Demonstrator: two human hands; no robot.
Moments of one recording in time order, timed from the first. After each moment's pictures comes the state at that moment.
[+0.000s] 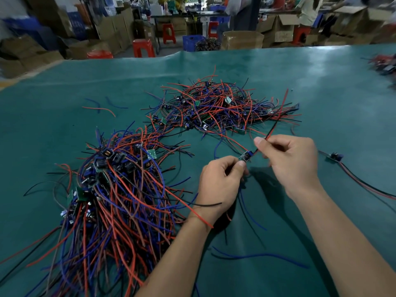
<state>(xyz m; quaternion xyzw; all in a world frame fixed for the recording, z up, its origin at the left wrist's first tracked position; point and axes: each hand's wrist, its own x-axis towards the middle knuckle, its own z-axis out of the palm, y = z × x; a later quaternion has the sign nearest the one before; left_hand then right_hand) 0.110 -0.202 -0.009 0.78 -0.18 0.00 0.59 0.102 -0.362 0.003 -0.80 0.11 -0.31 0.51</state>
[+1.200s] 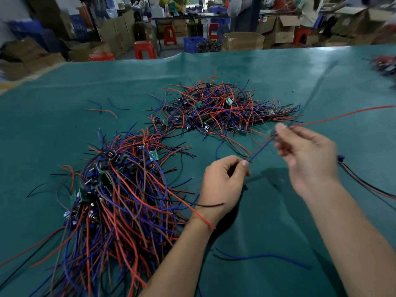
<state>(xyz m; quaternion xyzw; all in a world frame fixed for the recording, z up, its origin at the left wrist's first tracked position) 0.111 -0.204 -0.012 0.77 -0.21 0.02 0.61 0.092 -0.355 0.034 -0.57 0.15 -0.28 0.76</state>
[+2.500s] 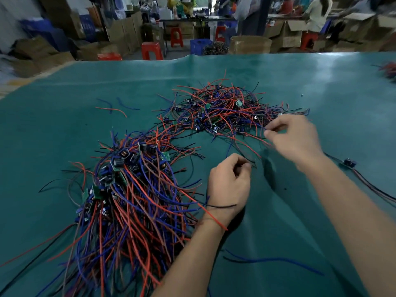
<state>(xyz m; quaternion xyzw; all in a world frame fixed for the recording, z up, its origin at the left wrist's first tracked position) 0.120 -0.206 -0.025 0.77 -0.14 0.07 0.61 0.154 -0.371 0.037 -0.90 0.16 -0.25 0.32</state>
